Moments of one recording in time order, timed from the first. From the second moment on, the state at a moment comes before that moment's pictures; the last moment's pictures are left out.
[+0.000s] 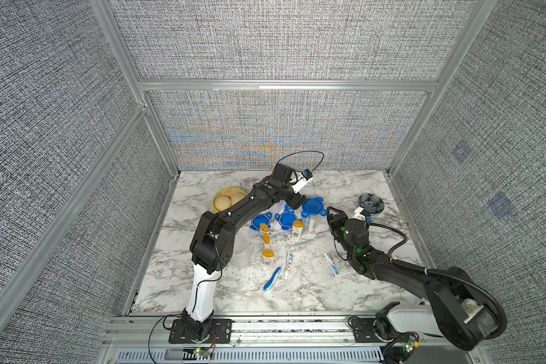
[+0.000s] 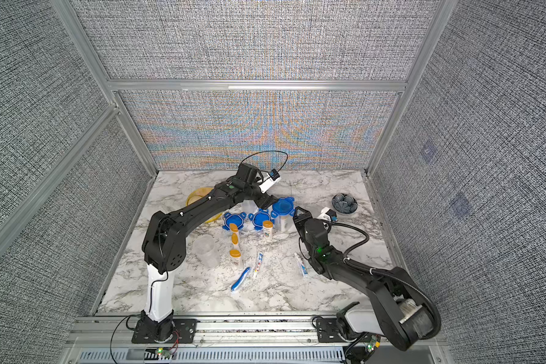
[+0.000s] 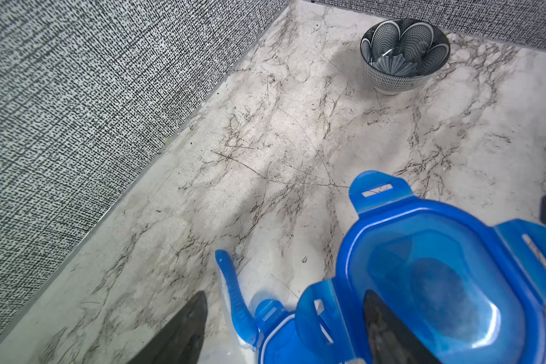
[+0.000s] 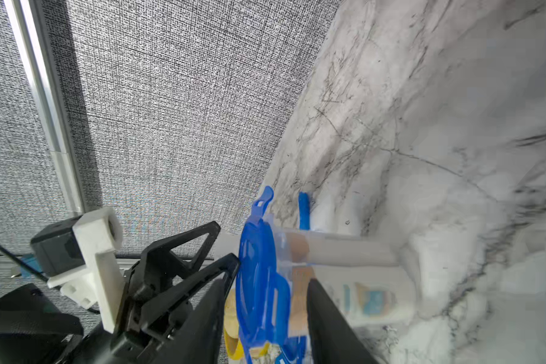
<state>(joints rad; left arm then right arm) -0.64 2.09 1.77 -0.38 0.26 0.37 0.50 1.27 0.49 0.53 0.31 1.33</state>
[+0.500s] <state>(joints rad) -0.65 2.08 1.81 -0.42 0.32 0.36 0.35 0.97 0.56 0.04 0.21 0.90</state>
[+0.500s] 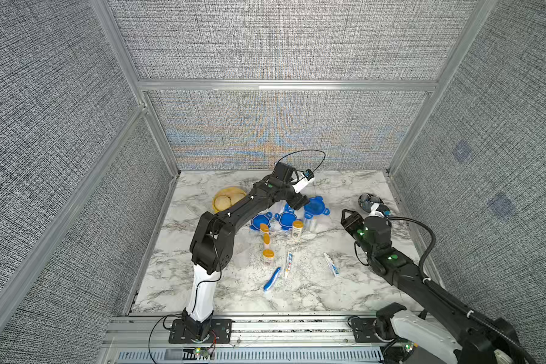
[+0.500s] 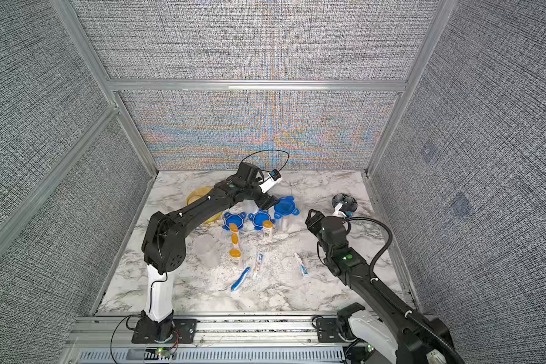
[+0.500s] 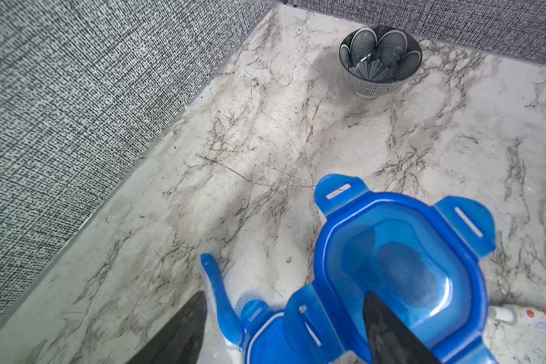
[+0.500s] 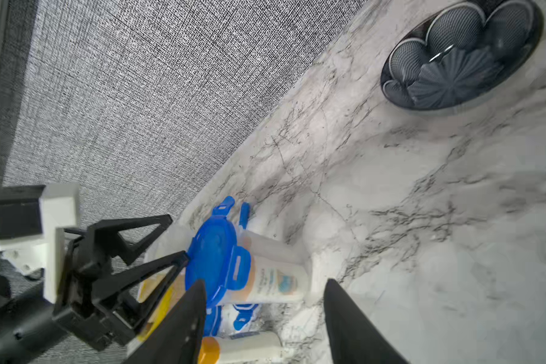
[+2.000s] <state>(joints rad) -0.55 1.71 1.32 -0.19 0.46 0.13 0.28 1.74 1.50 -0.74 -0.44 -0.53</state>
